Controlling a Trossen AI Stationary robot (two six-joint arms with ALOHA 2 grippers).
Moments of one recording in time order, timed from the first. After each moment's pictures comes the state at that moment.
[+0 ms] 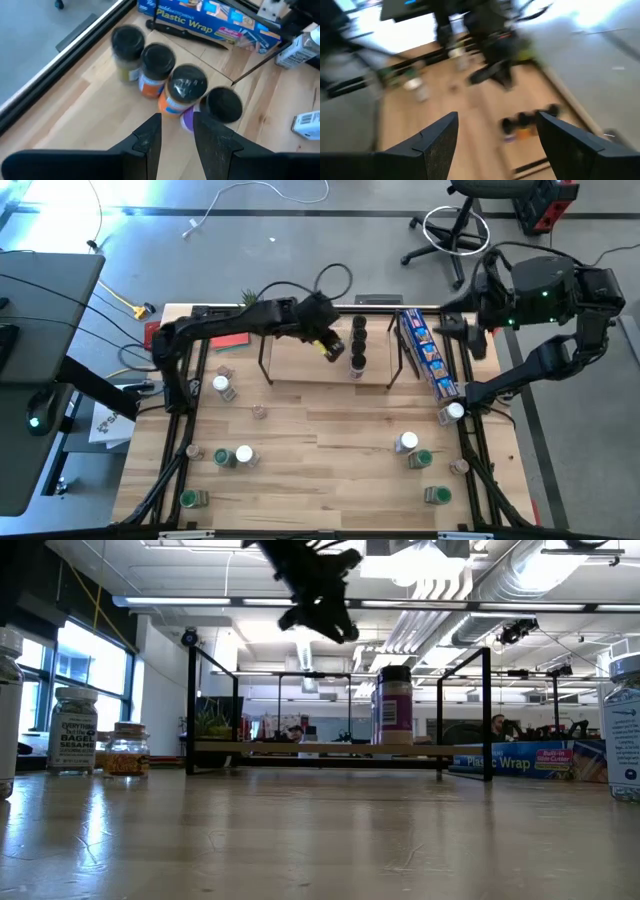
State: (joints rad) left arm 0.27 1.81 1.69 -0.69 -0.10 -0.33; right arm -0.02 1.33 2.31 -1.57 0.13 0.26
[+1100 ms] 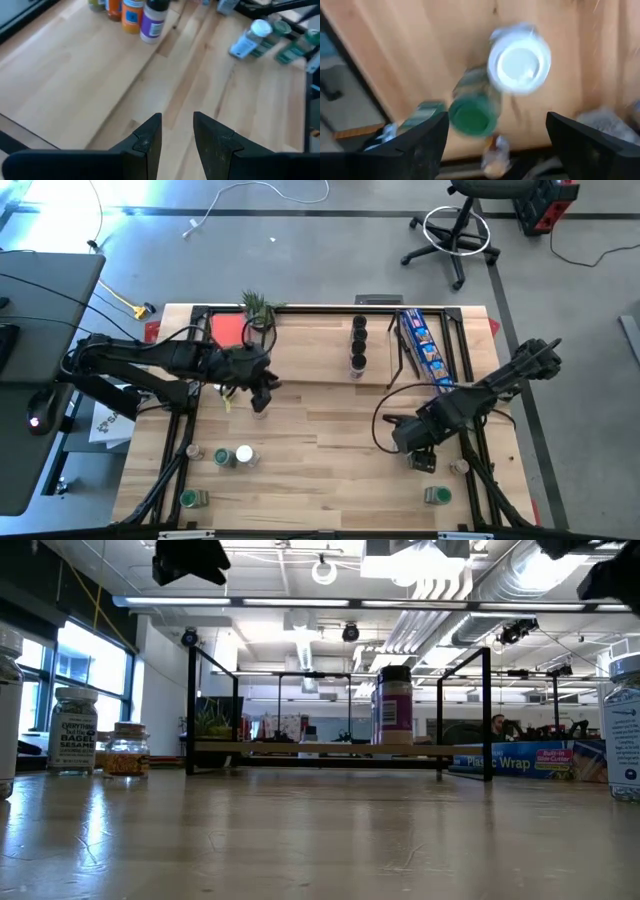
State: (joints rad) left arm -0.12 1.13 1.12 -0.74 -0.25 -0.55; right arm 0.51 1.45 1.19 -1.28 -0.16 0.78
